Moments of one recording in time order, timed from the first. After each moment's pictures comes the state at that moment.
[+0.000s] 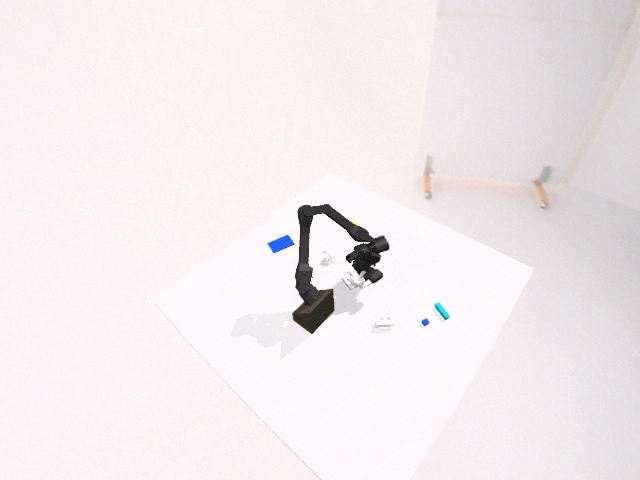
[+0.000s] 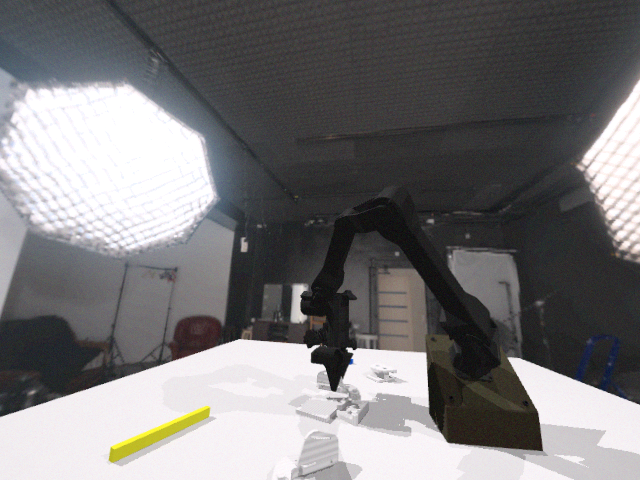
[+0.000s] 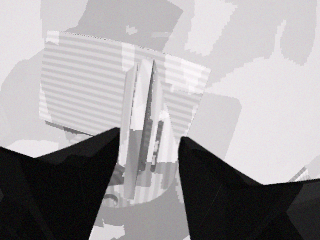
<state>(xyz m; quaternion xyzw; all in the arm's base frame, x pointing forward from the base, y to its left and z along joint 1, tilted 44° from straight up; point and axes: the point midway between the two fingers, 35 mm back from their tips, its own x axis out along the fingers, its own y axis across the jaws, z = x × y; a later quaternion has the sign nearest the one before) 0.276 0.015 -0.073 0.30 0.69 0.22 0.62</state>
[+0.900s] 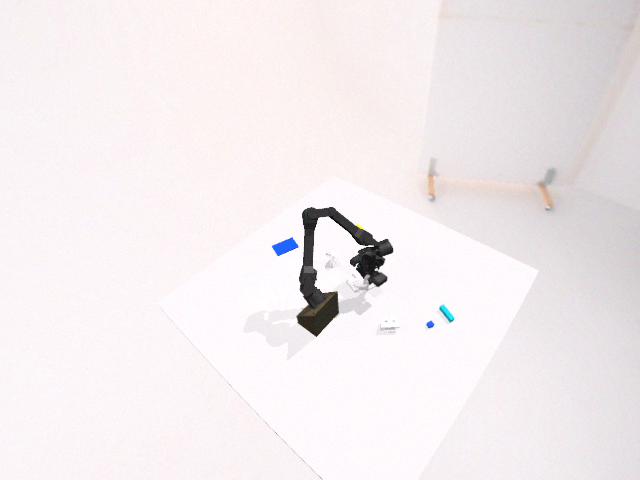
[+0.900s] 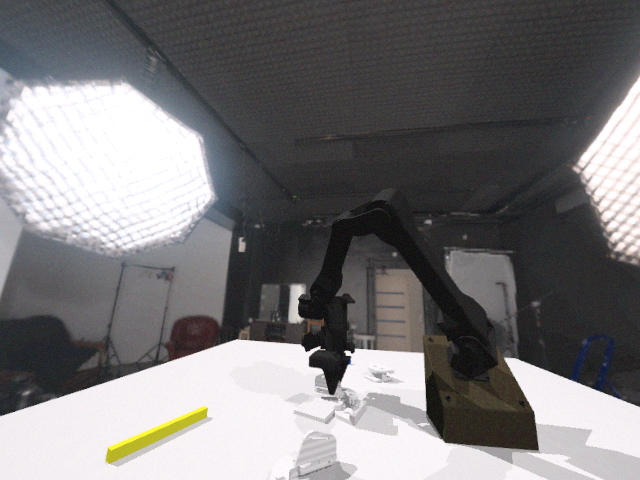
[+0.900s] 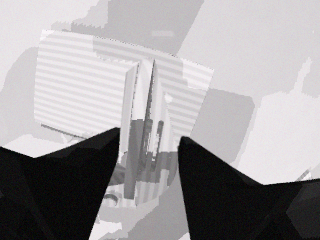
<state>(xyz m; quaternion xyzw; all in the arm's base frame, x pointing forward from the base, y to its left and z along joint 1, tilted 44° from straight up) 0.275 0.020 -0.078 0.30 0.69 0.22 0.62</state>
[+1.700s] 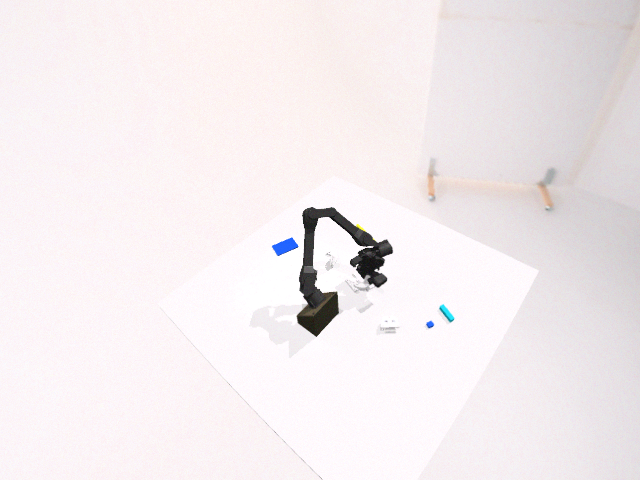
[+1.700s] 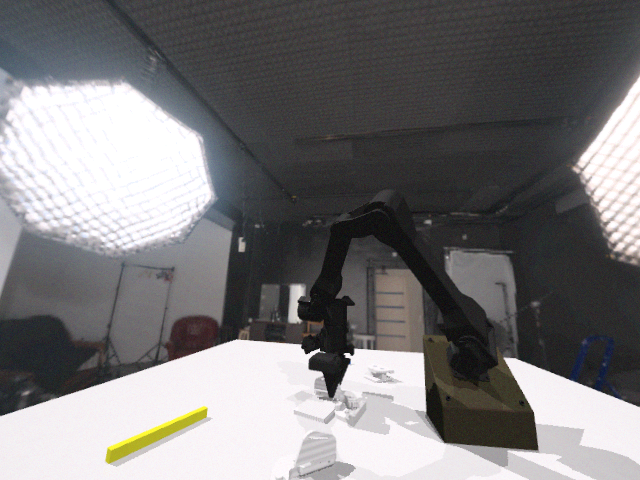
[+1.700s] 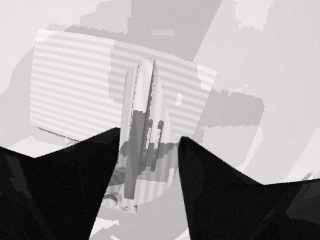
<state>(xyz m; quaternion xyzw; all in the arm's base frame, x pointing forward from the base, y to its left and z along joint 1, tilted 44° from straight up) 0.275 0.024 -0.082 0.30 0.69 0.22 0.62</state>
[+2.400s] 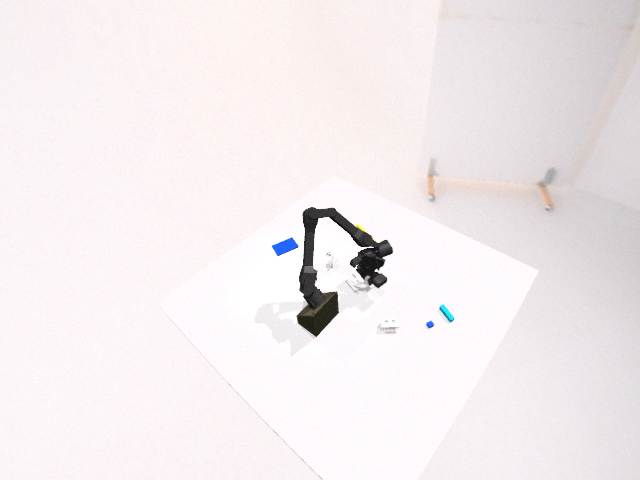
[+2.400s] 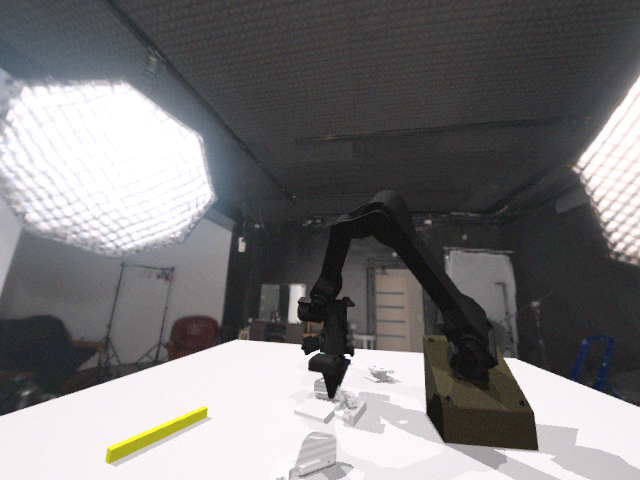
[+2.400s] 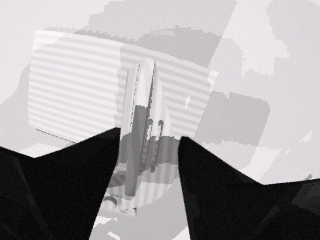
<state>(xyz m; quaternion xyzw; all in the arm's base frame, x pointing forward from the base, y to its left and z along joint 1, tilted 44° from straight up) 0.275 0.026 -0.084 0.30 0.69 0.22 0.62</state>
